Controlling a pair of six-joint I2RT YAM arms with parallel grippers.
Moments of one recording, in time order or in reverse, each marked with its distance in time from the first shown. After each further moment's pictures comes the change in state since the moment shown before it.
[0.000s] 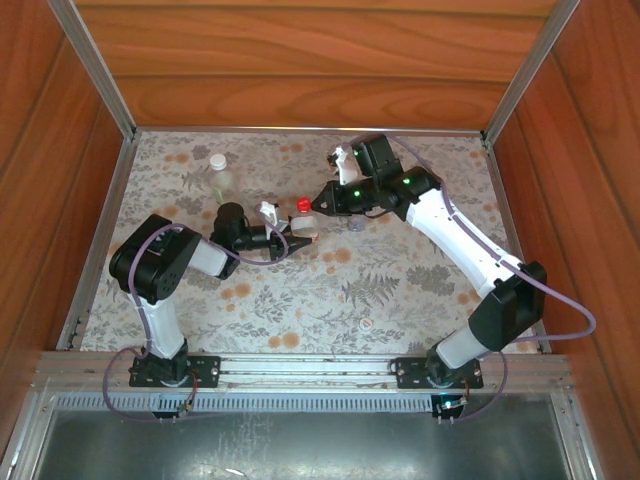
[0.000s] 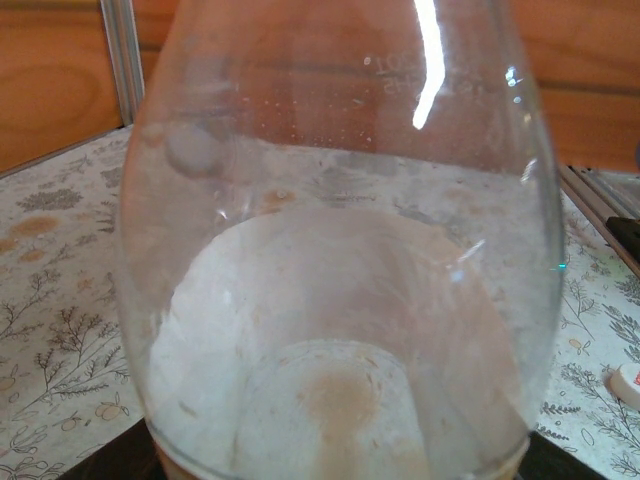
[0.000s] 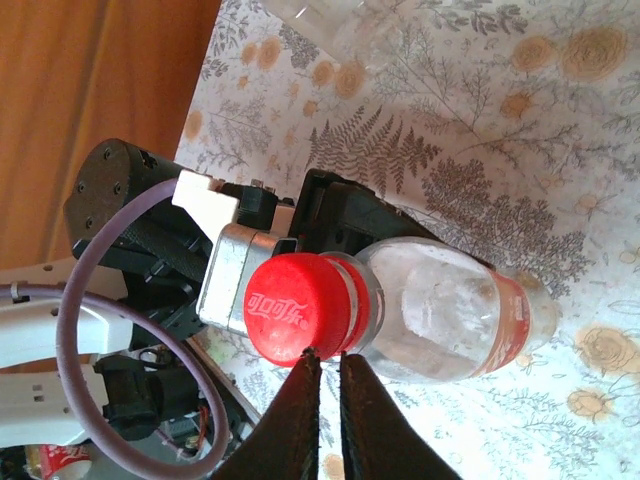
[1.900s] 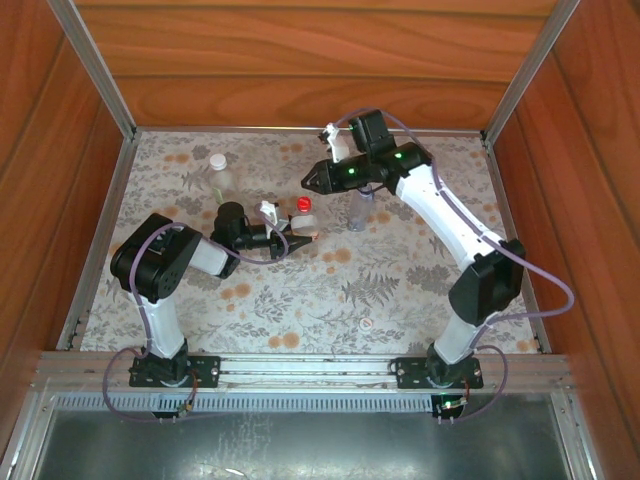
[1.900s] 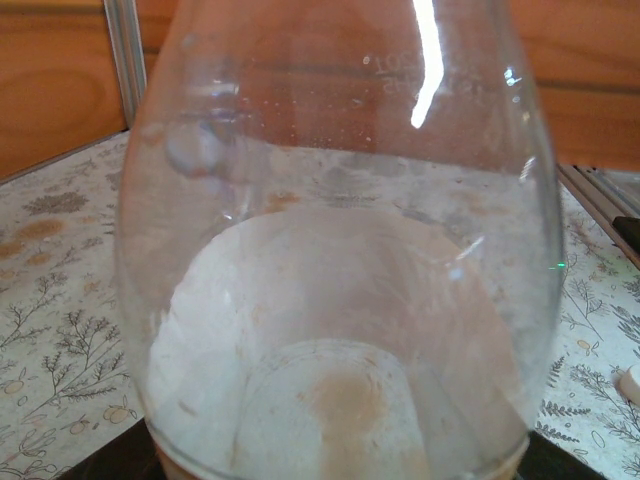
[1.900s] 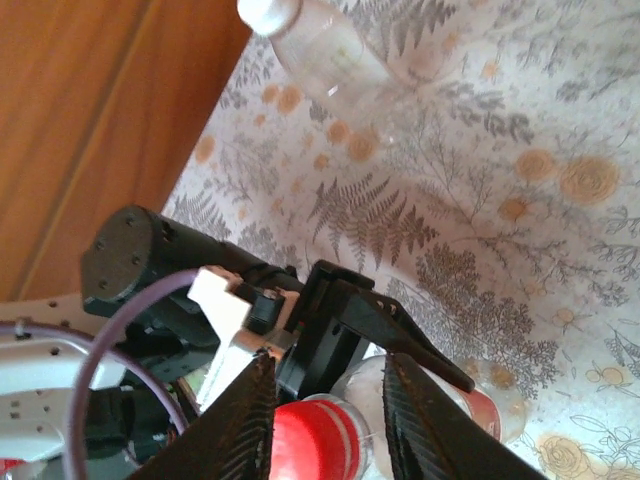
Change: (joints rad) left arm 0.003 0.010 0.009 0.006 -0.001 0.004; right arm -0.046 0.192 0.238 -0.048 -0.076 -0.179
